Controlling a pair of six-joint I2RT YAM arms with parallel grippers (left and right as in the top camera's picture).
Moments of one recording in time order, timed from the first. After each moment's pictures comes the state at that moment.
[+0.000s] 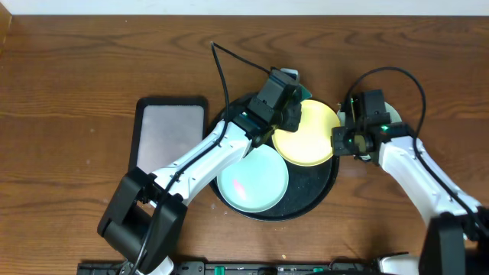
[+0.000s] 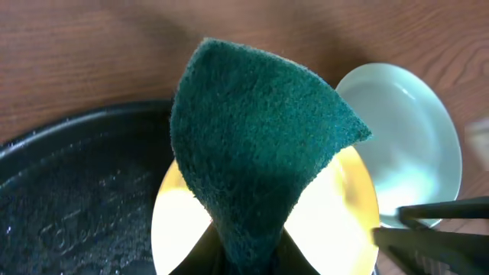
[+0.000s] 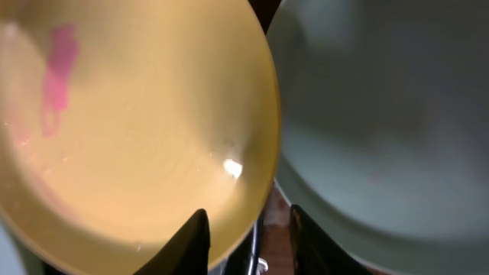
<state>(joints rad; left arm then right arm) -0.67 1.80 1.29 -0.29 0.06 -0.43 0.18 1.56 0.92 -0.58 -0.05 0.15</state>
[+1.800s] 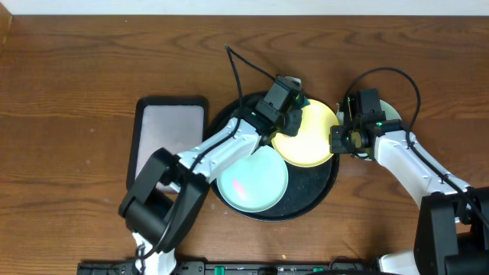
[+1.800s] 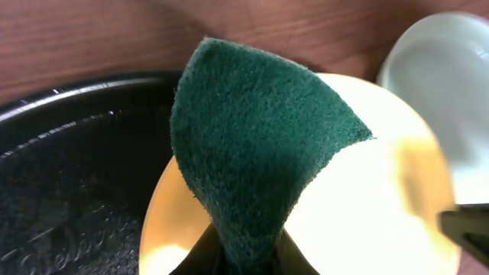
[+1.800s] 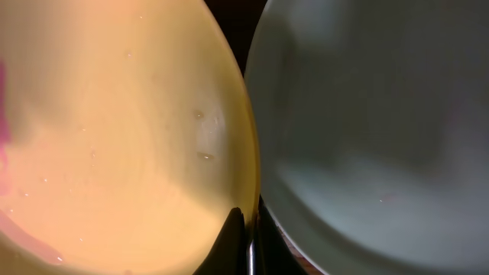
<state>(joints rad) -0.67 1.94 1.29 -0.23 0.05 -0.37 0.17 1.63 0.92 -0.52 -0.05 0.18</state>
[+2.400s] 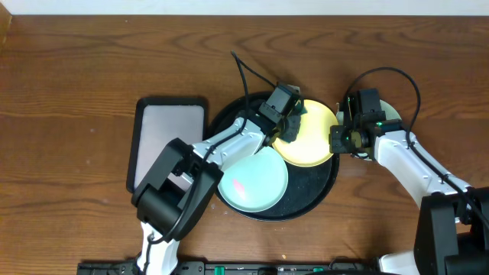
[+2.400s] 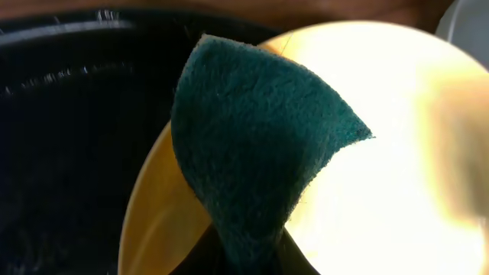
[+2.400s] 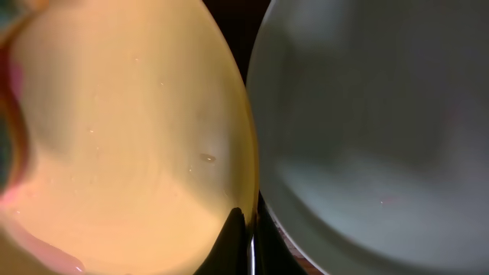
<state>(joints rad) -0.67 2.03 1.29 -0.22 0.07 -0.39 0.17 1.63 0.92 -0.52 -0.06 0.18</state>
